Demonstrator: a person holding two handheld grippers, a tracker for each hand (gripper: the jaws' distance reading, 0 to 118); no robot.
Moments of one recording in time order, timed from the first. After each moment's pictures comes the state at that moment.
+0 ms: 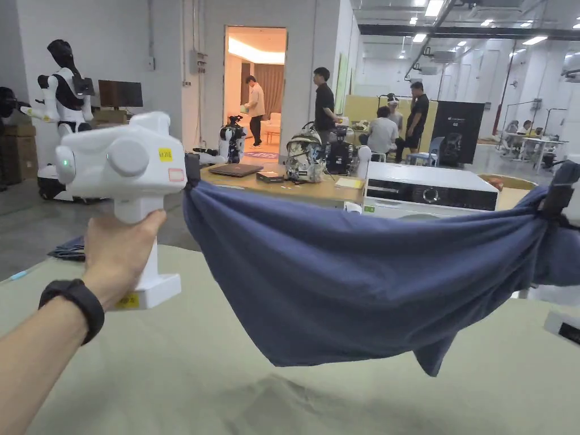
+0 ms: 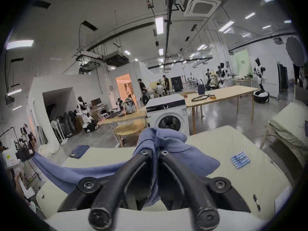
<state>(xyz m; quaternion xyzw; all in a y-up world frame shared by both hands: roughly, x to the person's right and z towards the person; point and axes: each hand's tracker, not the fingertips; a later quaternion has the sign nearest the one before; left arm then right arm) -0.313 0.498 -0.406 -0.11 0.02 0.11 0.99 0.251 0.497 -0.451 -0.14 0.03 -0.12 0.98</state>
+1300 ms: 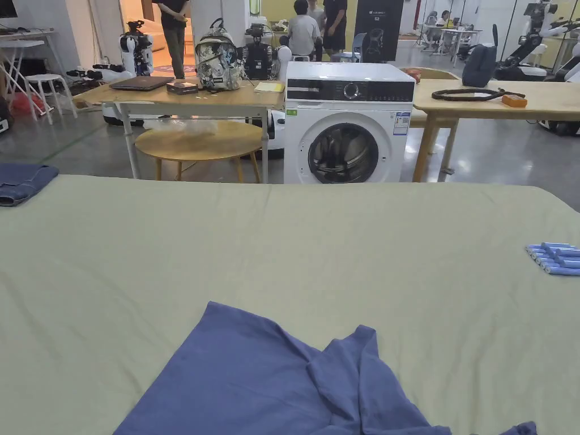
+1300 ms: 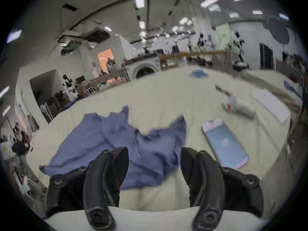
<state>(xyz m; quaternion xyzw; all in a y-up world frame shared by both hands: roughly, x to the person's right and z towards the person) -0.281 0.232 -0.064 -0.19 0.07 0.06 0.98 0.265 0.211 -0.066 -0.23 -0.03 -0.11 0.97</state>
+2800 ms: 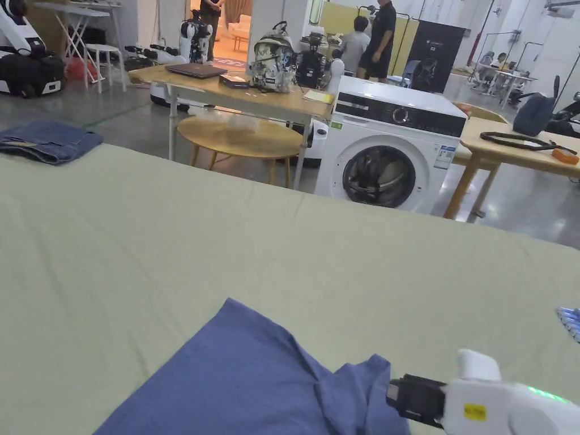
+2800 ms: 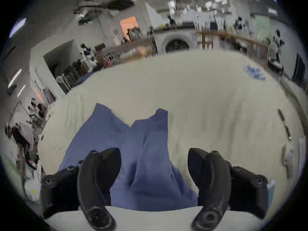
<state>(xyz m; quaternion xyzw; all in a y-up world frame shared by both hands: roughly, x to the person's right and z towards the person) -0.281 0.129 -0.092 -0.41 0.09 0.13 0.90 0.218 0.212 -0.347 -0.45 0.10 -0.11 0.88</state>
